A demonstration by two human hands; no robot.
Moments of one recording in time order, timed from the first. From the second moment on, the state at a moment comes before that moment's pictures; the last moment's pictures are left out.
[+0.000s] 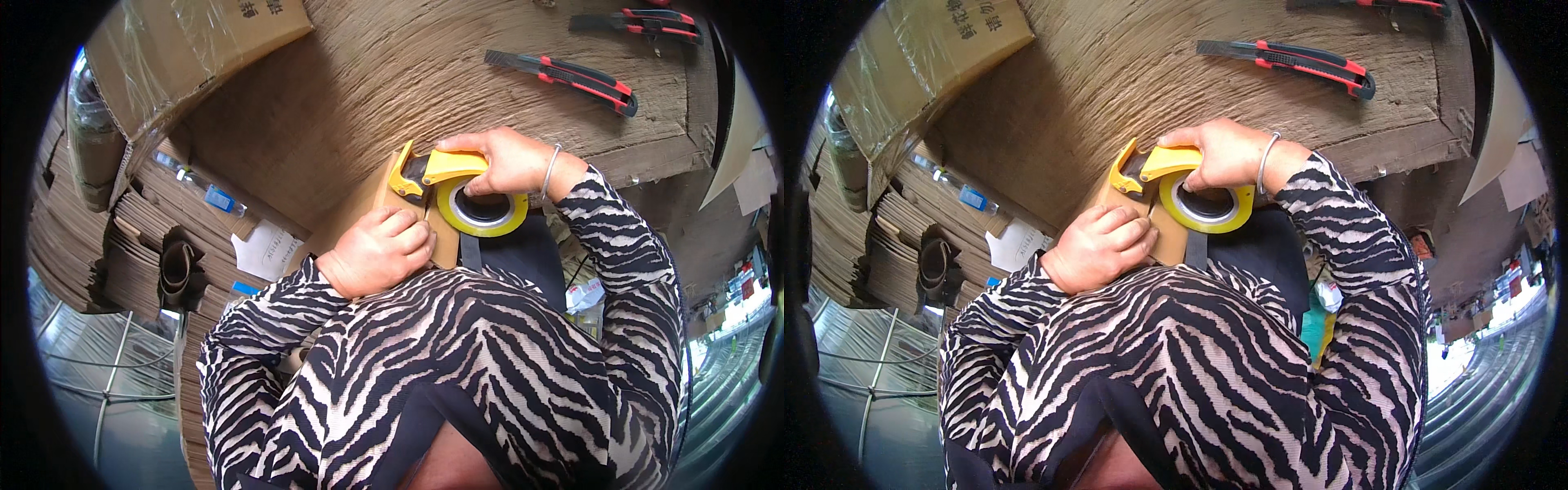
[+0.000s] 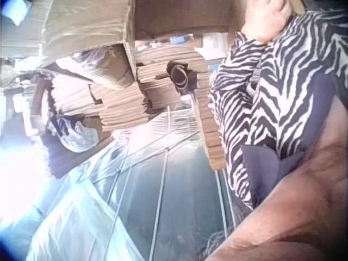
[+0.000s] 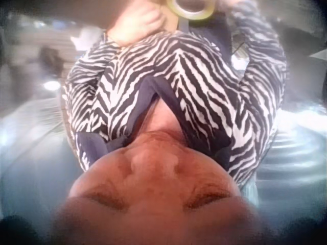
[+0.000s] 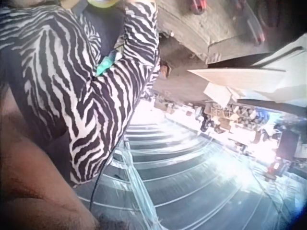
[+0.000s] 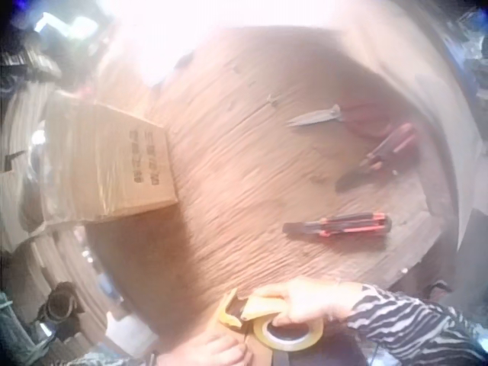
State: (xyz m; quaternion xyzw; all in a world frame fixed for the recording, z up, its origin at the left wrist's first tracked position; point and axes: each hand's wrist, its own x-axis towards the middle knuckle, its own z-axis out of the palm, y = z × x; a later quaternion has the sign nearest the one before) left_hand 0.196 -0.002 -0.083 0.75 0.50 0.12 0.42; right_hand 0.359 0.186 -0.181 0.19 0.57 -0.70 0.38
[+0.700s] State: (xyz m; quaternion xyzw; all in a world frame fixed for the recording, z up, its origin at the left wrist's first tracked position) left_hand 0.206 -0.002 -0.083 0.77 0.51 0.10 0.36; right_hand 0.486 0.139 -0.189 0.23 0.59 -0.72 0.27
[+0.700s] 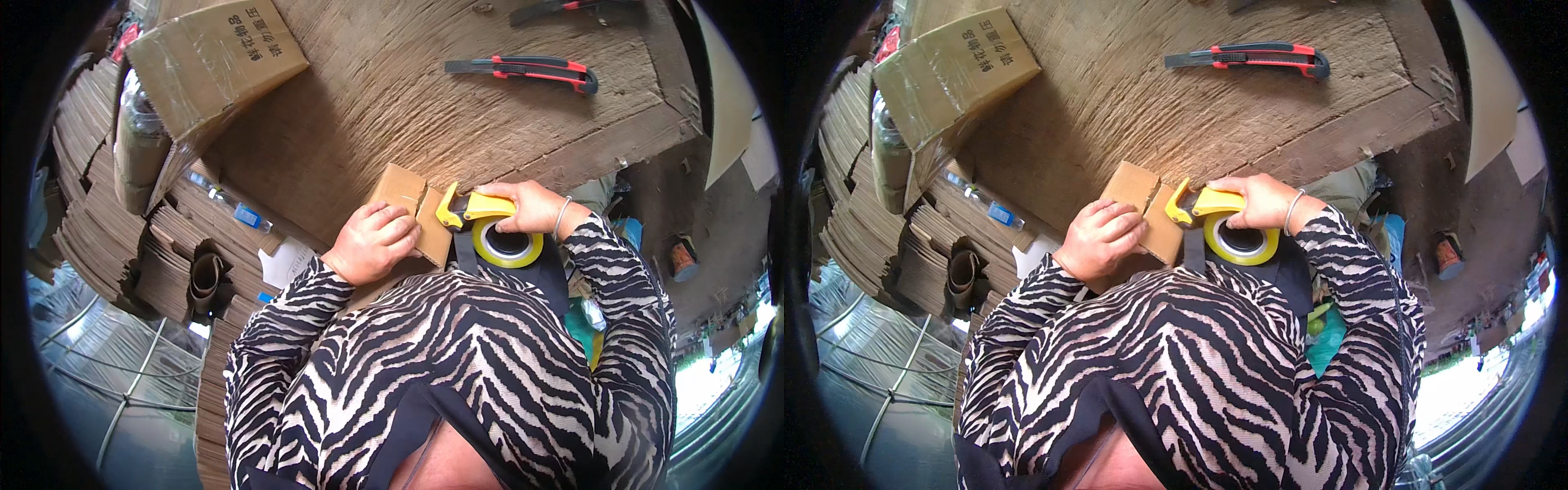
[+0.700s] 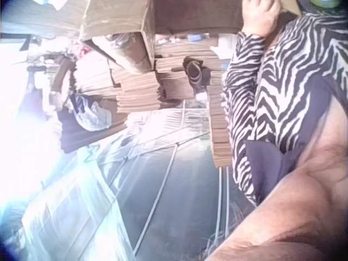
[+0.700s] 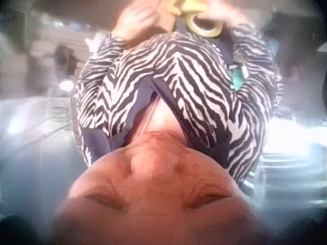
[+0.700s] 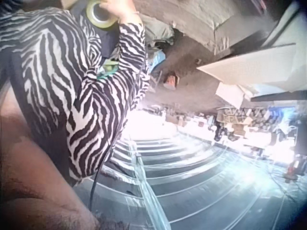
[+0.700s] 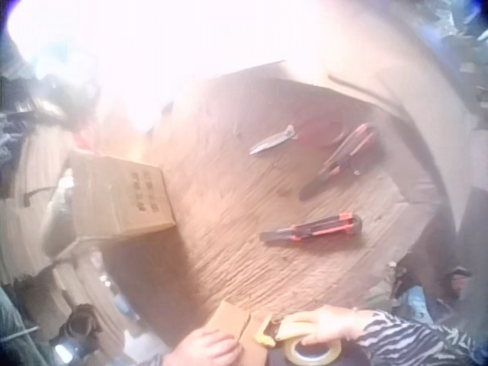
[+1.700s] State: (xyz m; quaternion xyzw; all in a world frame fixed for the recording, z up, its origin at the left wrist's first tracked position) left_hand 0.220 -0.021 -0.084 0.80 0.55 -0.08 0.23; right_hand 0.517 0.087 -0.195 0.33 0.60 -0.71 0.16
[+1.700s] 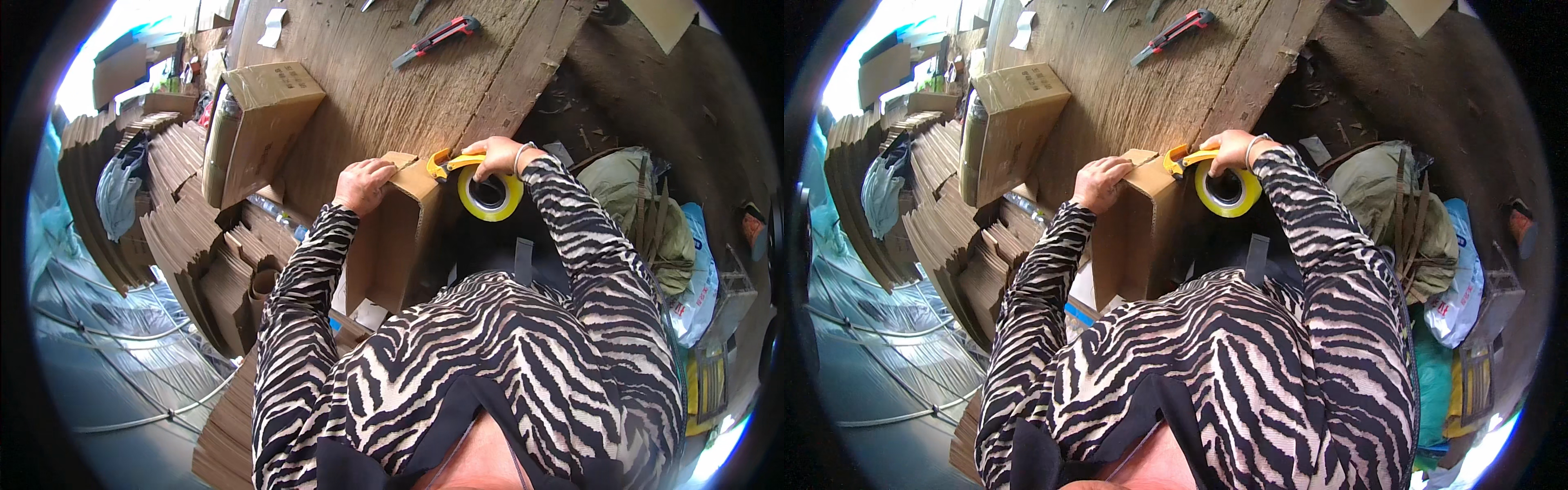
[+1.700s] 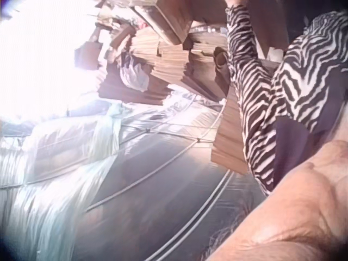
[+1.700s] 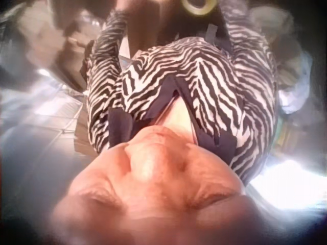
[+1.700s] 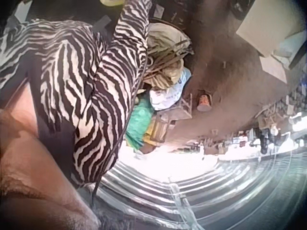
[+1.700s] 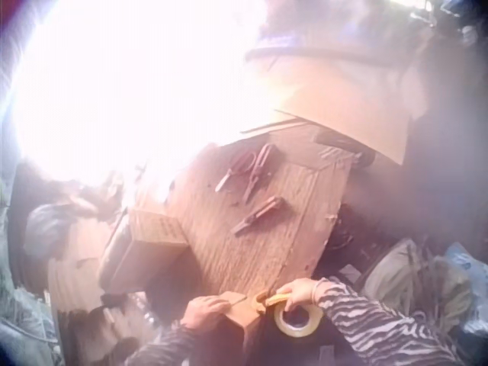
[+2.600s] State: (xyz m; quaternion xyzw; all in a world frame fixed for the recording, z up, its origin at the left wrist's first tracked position) left_hand 0.353 -0.069 -0.104 0.42 0.88 0.08 0.20; right_hand 0.536 0.036 -0.219 0.36 0.54 -0.76 0.04
